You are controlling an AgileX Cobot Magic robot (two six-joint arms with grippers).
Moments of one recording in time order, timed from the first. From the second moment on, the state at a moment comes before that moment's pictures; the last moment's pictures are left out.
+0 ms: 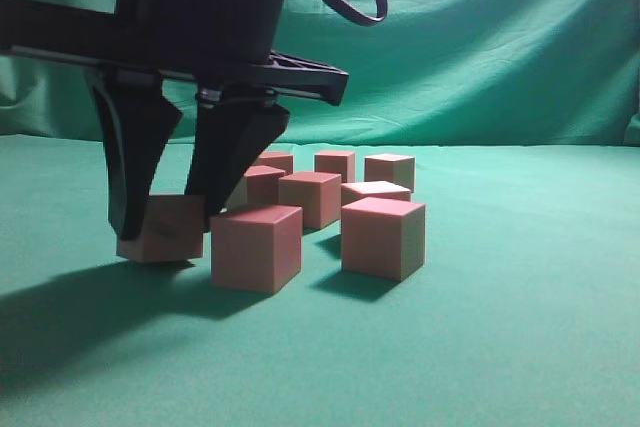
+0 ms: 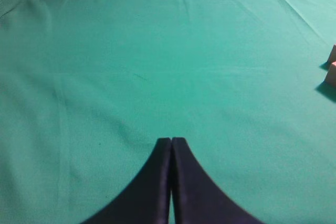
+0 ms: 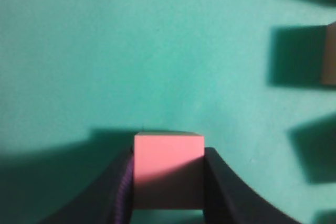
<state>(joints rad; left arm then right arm) 0.00 -0.01 0.02 0.02 0.34 0.01 0.94 1.95 -1.30 0.05 0.66 0.17</state>
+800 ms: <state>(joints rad) 0.00 -0.01 0.02 0.02 0.34 0.01 0.94 1.85 -1.30 0.03 0.63 0.17</state>
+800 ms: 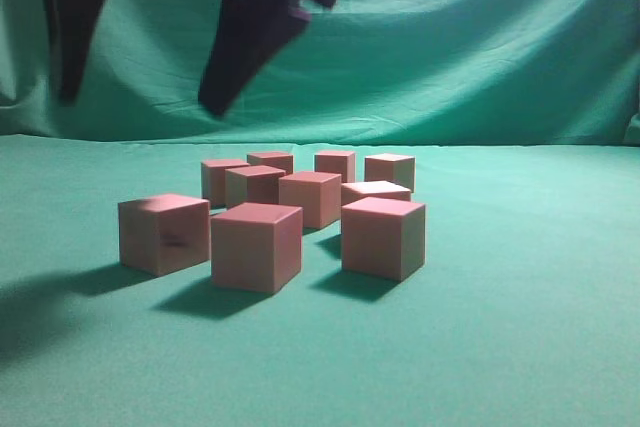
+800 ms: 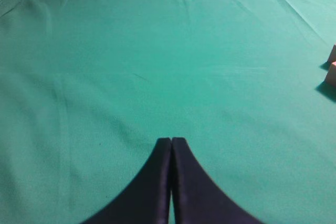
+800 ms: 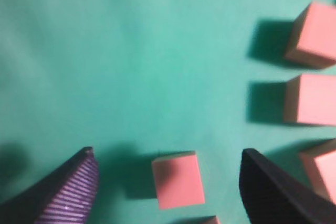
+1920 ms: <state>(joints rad) 0.00 -0.01 0.02 0.02 0.34 0.01 0.94 1.15 -1.27 -0.05 0.68 0.14</state>
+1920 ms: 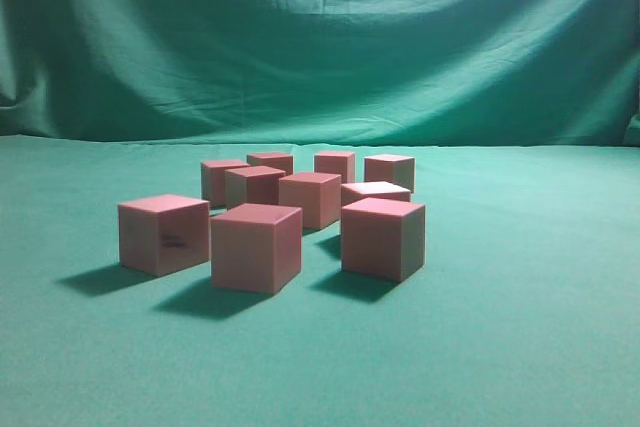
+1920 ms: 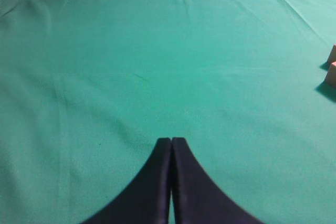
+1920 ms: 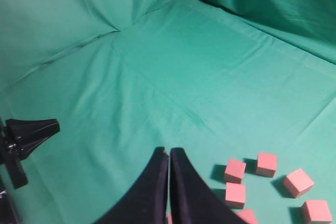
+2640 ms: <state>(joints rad) 0.00 -0.01 0.02 0.02 0.34 0.01 0.94 0.58 -1.01 -0.05 0.90 -0.05</state>
